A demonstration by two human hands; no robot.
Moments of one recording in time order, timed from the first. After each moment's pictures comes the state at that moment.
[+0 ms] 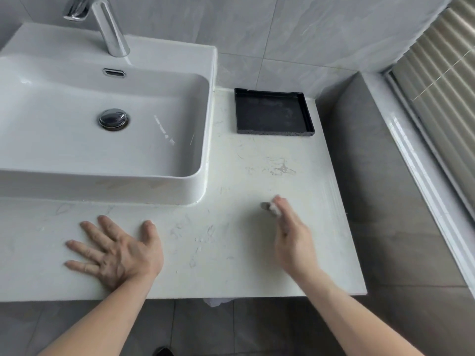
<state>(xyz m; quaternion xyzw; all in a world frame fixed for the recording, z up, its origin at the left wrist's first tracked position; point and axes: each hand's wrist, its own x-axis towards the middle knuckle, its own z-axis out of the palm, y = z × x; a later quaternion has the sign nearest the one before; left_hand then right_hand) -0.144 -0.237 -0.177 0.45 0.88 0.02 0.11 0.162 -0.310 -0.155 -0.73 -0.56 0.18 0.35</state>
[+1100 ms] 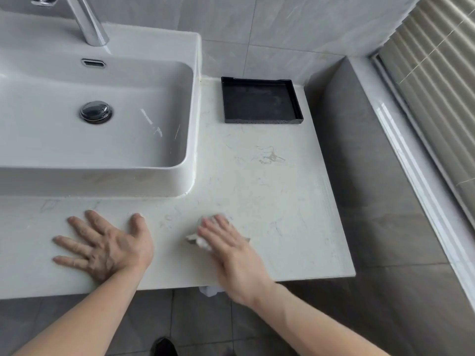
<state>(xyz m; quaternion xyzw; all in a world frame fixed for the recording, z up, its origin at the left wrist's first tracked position) -0.145 -0.236 -0.181 0.46 0.88 0.04 0.10 0.077 -0.342 -0.144 -0.60 -0.73 0.26 0.21</state>
